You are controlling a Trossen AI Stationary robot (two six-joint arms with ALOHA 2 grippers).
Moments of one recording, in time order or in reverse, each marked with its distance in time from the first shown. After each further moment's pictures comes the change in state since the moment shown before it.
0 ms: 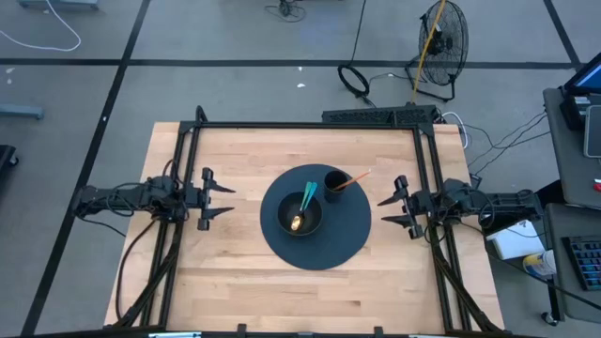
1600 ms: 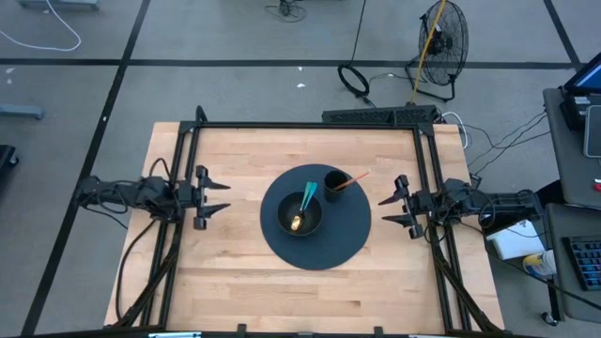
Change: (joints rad) left arm -0.145 0.000 0.058 0.021 -0.203 -0.037; right arm -0.001 0.000 0.000 0.023 0.000 0.005
